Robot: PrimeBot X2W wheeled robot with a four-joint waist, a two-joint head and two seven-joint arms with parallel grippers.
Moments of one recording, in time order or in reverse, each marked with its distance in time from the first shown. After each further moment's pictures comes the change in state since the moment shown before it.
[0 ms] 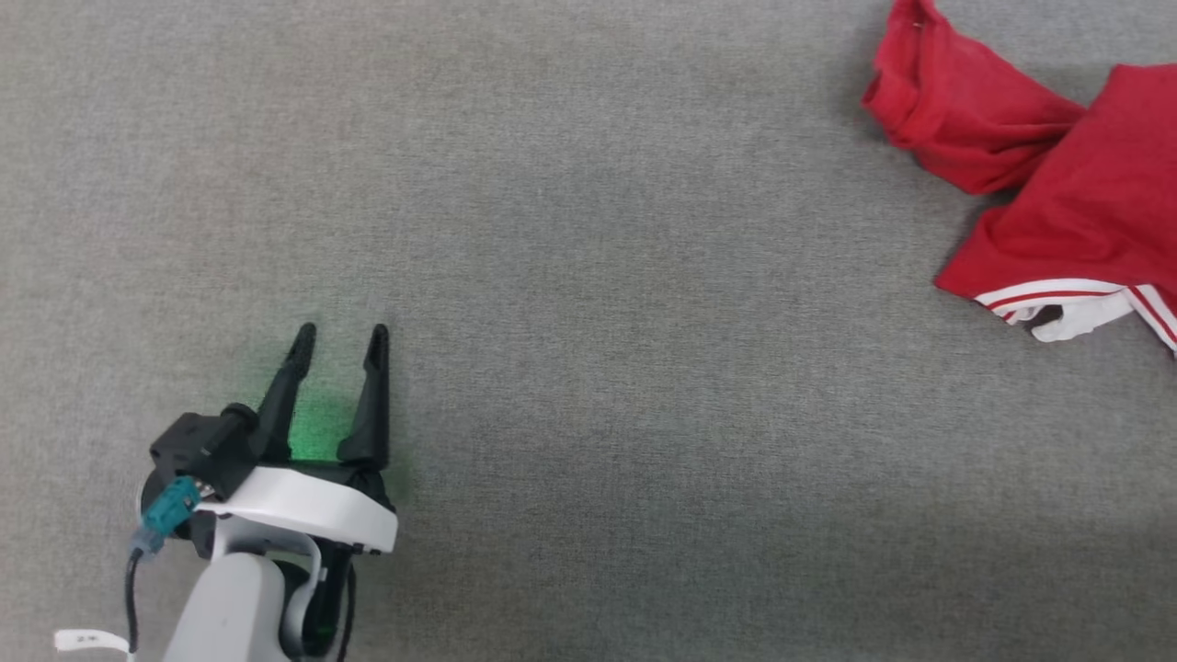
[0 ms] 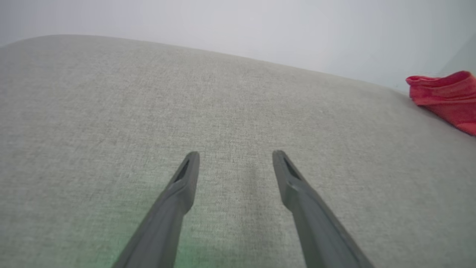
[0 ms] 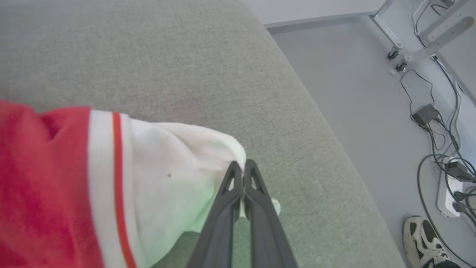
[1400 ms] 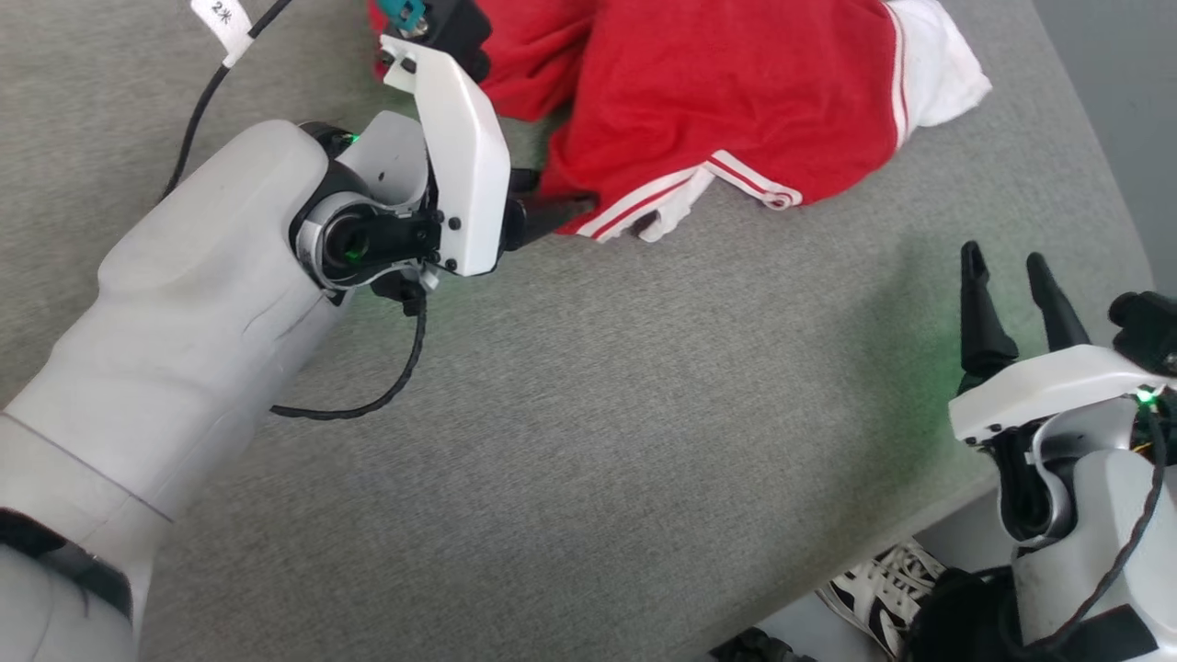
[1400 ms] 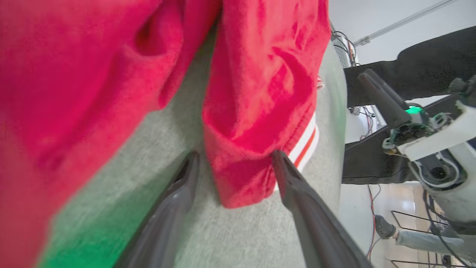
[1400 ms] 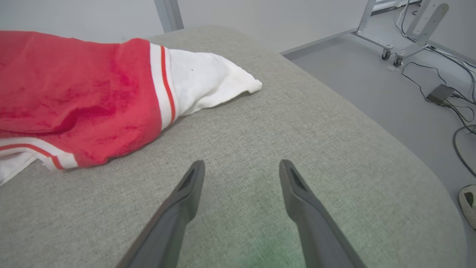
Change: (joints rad) left arm -0.981 0.257 -0.935 0.334 -0.985 0.000 0.909; right arm 0.169 0.405 0.486 -0.144 0.310 0.000 -0.525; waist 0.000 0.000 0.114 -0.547
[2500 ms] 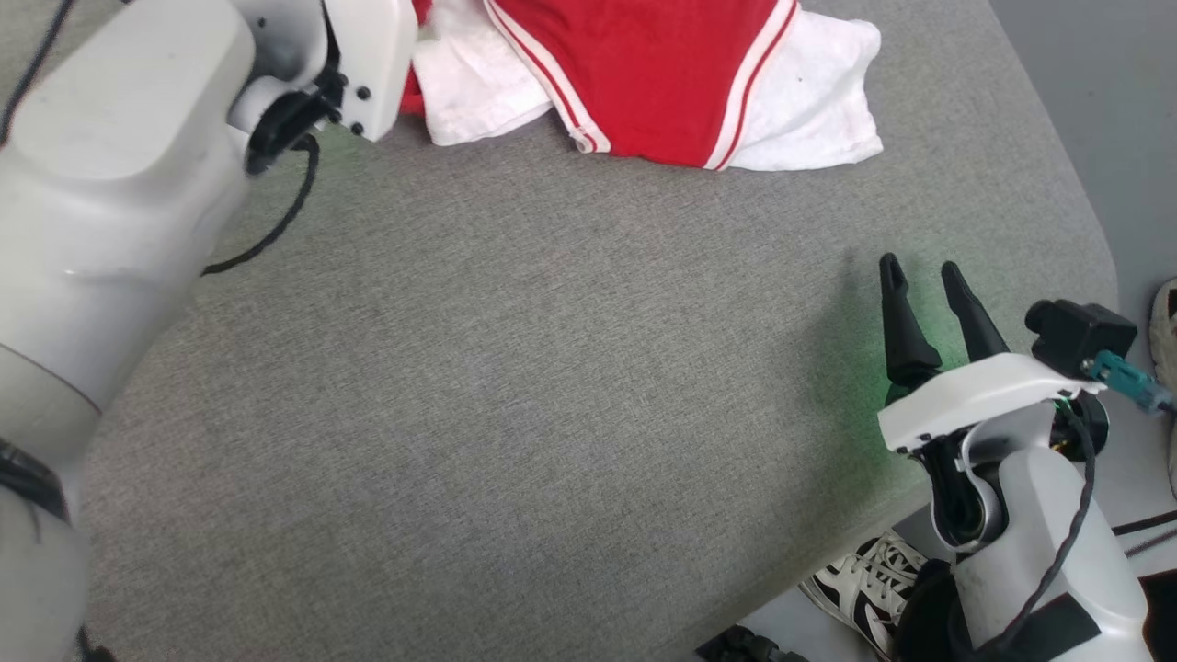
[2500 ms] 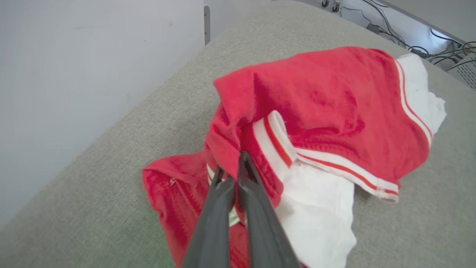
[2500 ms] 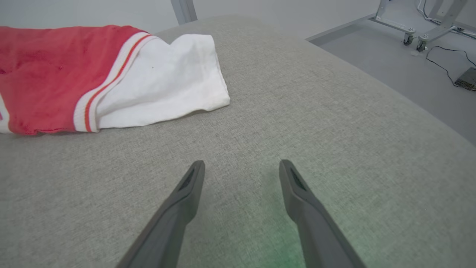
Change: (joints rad) left arm -0.257 0.012 -0.195 0.267 0.311 -0.002 -0.394; right arm -0.039 0.018 0.143 0.127 0.087 0.000 -0.091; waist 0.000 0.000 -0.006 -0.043
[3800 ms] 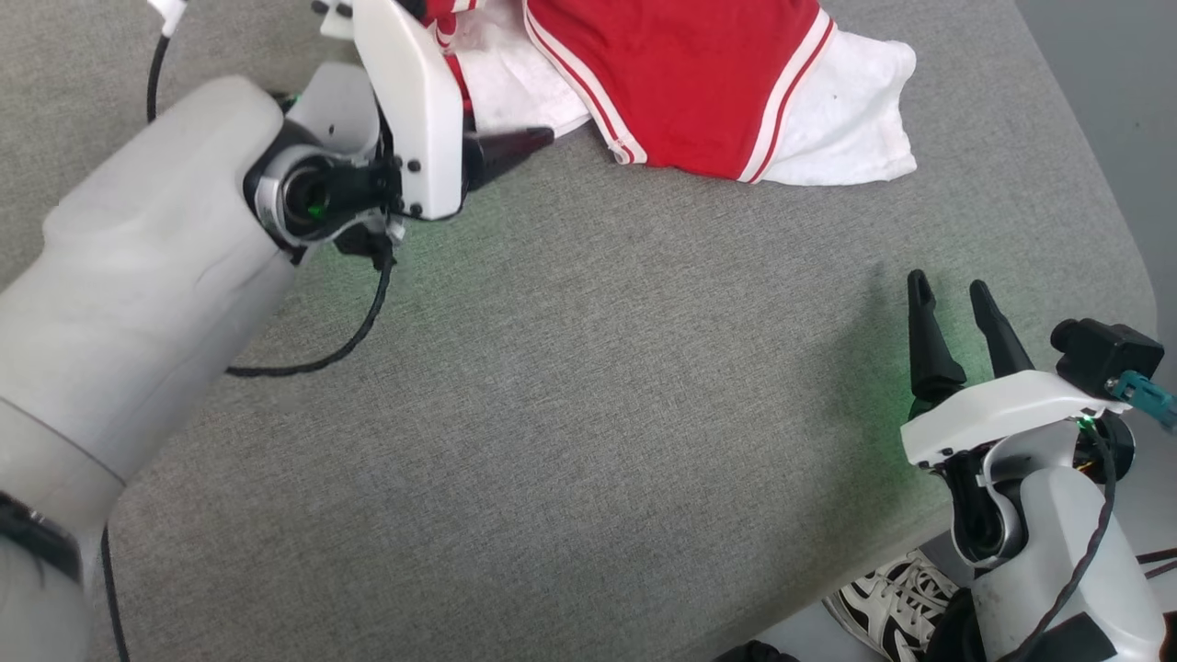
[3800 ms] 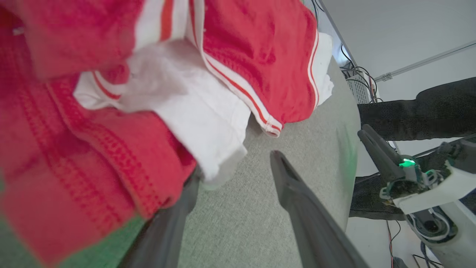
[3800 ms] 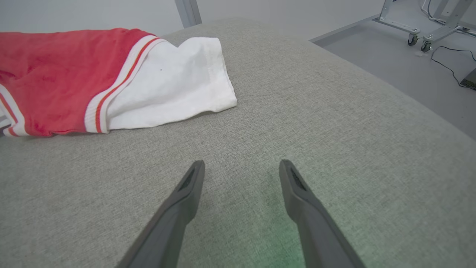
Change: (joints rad) left arm 0.144 0.032 0.051 -0.199 -0.469 0.035 0.259; right arm 0.043 -0.001 -0.057 -0.033 -0.028 0.000 0.012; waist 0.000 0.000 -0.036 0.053
